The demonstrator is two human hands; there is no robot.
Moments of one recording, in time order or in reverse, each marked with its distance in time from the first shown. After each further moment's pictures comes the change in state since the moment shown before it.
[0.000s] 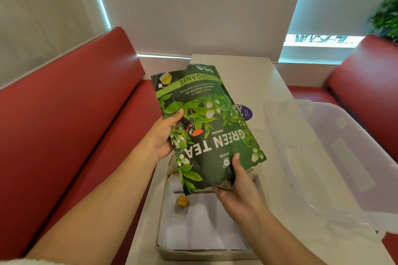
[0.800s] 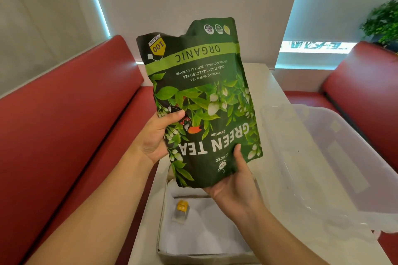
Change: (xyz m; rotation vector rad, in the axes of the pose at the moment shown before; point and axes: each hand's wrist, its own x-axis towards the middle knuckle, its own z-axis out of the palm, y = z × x) left_hand -0.037 0.031 0.023 -0.064 -0.313 0.155; right_hand -0.015 -0.003 0.020 -0.014 -0.286 0.042
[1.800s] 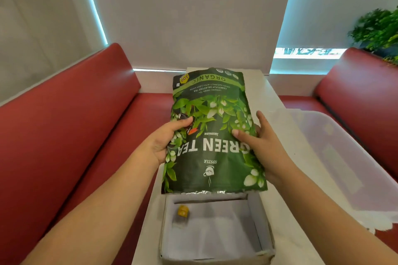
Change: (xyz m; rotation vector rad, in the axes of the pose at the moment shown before) left_hand 0.013 -0.002 -0.001 0.134 0.163 -0.435; right_hand 0.005 -0.085 0.024 -0.866 0.155 -0.434
